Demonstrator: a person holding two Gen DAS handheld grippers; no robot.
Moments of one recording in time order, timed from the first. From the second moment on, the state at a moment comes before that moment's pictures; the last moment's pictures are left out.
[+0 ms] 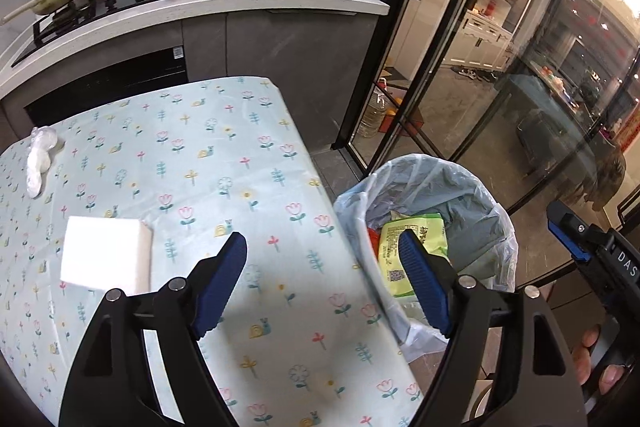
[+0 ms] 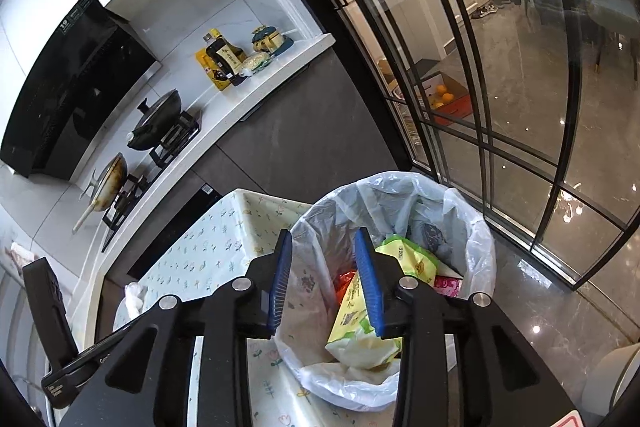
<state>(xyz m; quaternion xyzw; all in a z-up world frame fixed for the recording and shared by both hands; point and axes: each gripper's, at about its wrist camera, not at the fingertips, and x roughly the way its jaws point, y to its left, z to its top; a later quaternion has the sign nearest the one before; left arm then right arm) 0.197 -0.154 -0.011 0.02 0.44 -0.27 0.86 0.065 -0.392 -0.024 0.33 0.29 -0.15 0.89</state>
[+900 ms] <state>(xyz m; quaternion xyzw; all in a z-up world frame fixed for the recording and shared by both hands) 0.238 0.073 -0.016 -0.07 0.44 -0.12 0.89 0.162 -0.180 -0.030 0.24 0.37 0.01 0.90</state>
